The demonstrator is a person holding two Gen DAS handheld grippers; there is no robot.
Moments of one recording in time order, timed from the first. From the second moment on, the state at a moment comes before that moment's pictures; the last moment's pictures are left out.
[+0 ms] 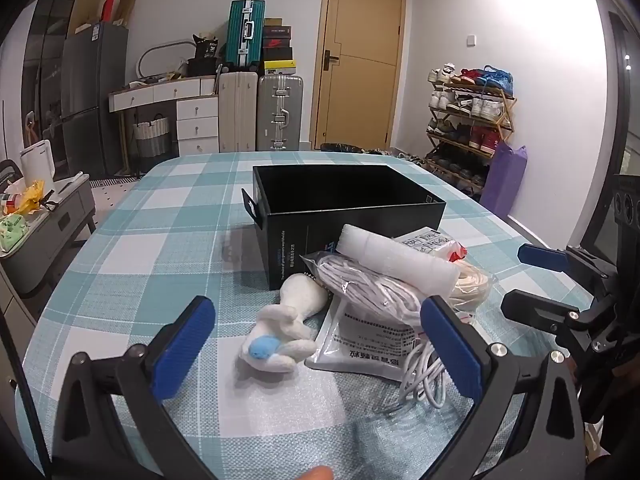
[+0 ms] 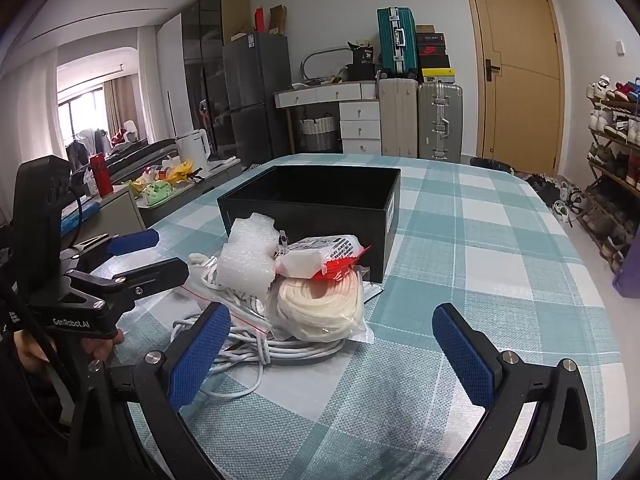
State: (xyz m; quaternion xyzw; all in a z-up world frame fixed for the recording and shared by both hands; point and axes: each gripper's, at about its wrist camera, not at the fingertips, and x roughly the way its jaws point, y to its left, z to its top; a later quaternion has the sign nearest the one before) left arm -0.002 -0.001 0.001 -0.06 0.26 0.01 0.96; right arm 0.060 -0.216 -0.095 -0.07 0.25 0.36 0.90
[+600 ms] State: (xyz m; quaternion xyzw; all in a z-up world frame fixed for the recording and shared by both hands) left arm -0.004 -0.004 0.001 -0.05 0.27 0.01 0.96; right arm 0.060 -0.215 -0.095 -0.07 0.25 0.36 0.90
